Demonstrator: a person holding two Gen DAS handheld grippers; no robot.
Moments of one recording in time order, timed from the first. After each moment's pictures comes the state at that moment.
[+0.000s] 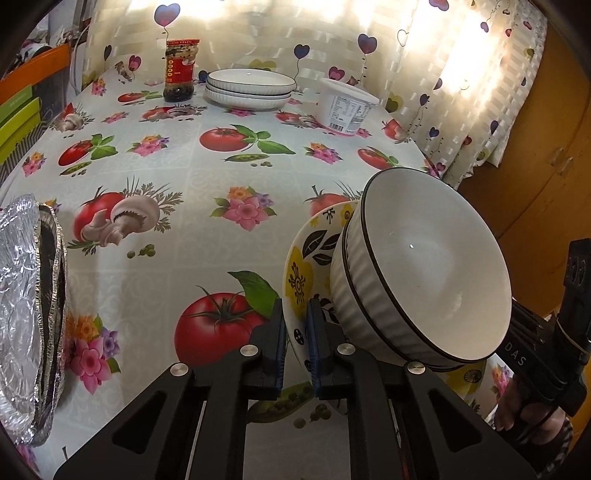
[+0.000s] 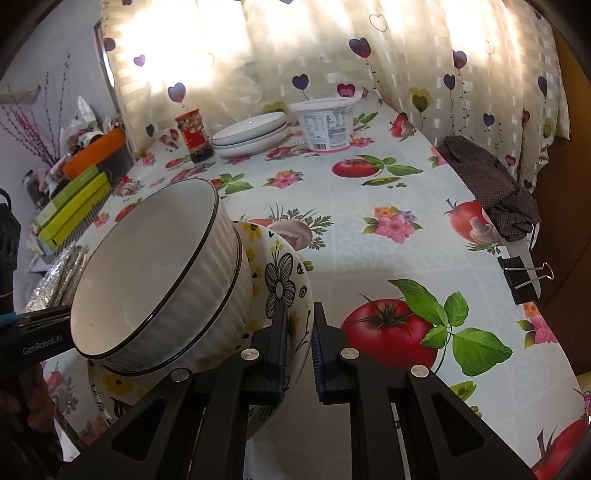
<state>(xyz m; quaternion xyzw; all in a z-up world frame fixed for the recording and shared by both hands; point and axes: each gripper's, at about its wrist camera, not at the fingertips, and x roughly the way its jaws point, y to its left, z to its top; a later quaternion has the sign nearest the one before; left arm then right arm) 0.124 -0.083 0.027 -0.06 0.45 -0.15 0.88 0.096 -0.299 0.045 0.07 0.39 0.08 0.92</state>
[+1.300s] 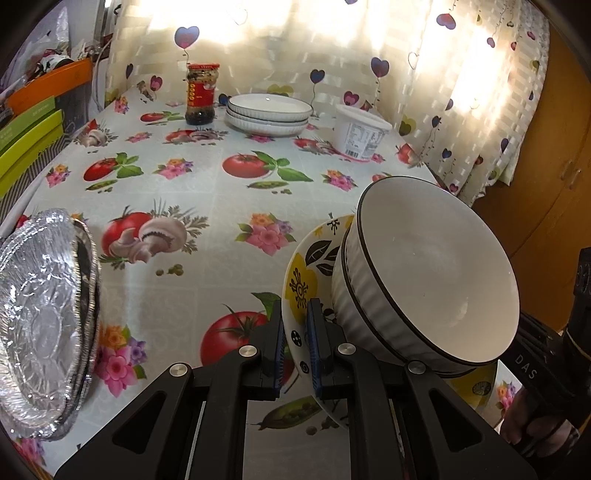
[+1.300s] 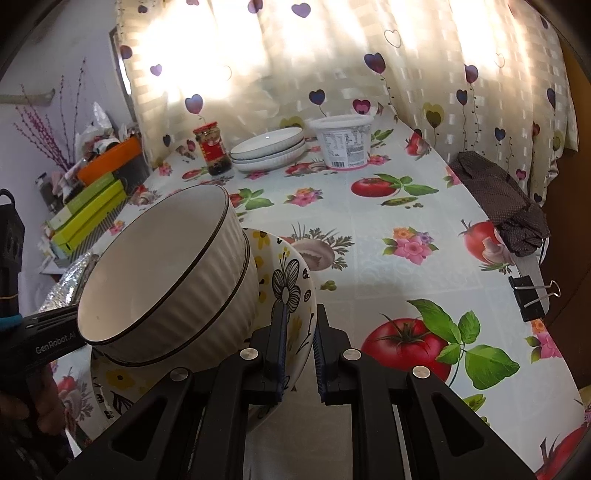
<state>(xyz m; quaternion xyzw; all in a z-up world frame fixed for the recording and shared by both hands) 0.118 -0.072 0.043 -0.07 0.42 -0.11 0.90 0.096 -0.288 0.059 0.07 0.36 0.11 0.92</state>
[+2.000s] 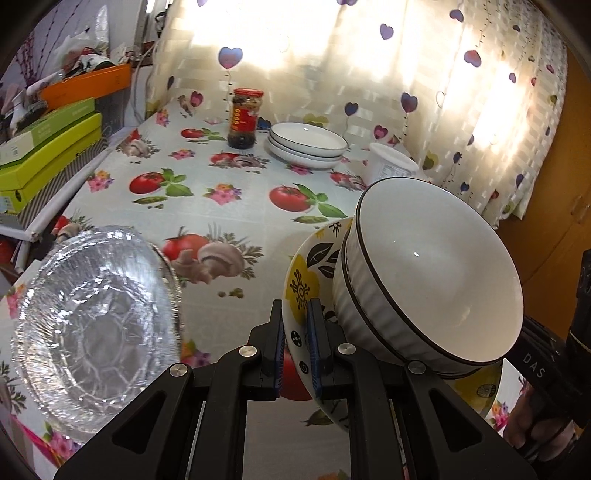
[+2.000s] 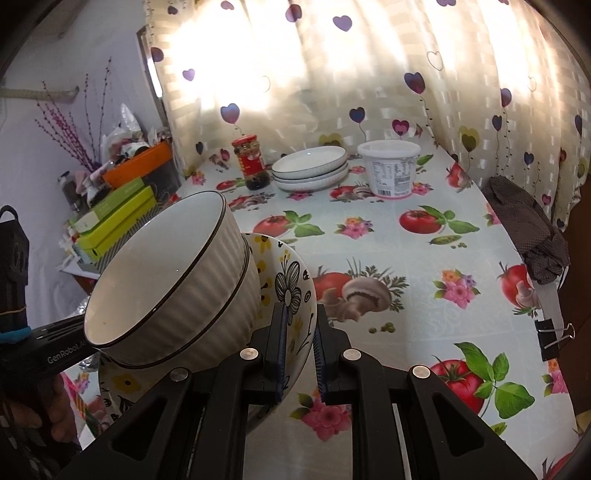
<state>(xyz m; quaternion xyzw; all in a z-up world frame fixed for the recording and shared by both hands) 0.109 -0.025 0.075 -0.09 0.39 -0.07 0.91 0.110 -0.242 0.100 0.06 0.35 0.16 0.92</state>
